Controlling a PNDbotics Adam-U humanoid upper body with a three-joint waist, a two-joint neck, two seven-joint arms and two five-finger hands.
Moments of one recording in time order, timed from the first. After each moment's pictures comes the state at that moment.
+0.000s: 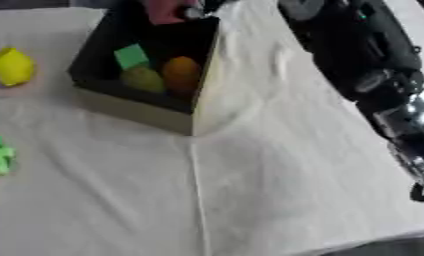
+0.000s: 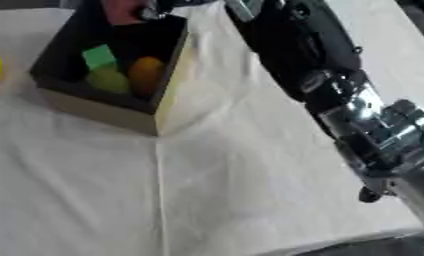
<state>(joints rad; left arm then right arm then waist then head) -0.69 0.84 -0.01 -1.64 0.35 0.04 0.56 -1.31 -0.39 0.34 -1.12 0.70 -0.09 0.65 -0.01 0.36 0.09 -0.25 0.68</state>
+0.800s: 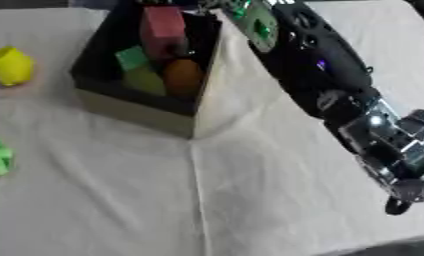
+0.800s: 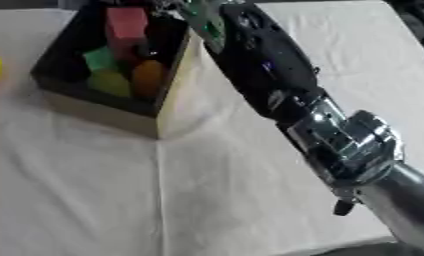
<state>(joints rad) -0.70 0.84 -0.01 -1.66 0.35 0.04 0.56 -1.29 -0.35 0.34 -0.95 0.92 -0.20 0.61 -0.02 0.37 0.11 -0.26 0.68</state>
